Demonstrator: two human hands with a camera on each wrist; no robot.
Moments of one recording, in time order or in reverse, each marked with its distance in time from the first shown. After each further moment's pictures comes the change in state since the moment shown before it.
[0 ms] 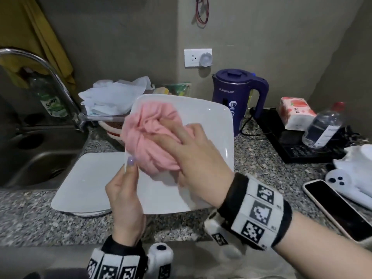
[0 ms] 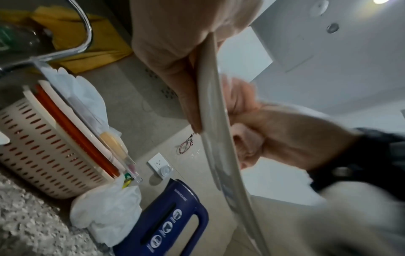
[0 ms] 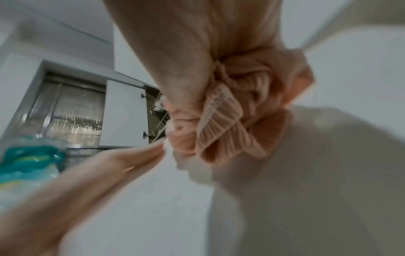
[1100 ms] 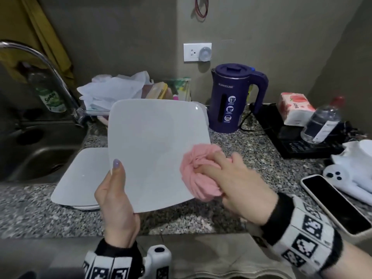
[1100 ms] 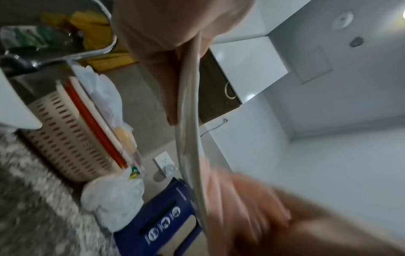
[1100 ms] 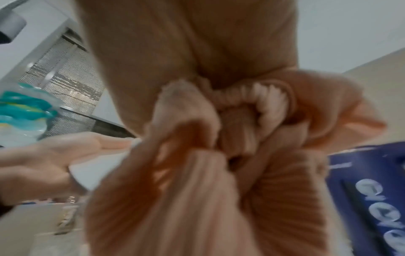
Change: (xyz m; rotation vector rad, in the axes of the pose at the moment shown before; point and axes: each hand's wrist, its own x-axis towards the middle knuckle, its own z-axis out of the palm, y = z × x) left_hand -0.012 0.002 -0.009 -0.031 0.139 -0.114; right_hand -0.071 0.034 -0.012 -0.176 -0.322 0.188
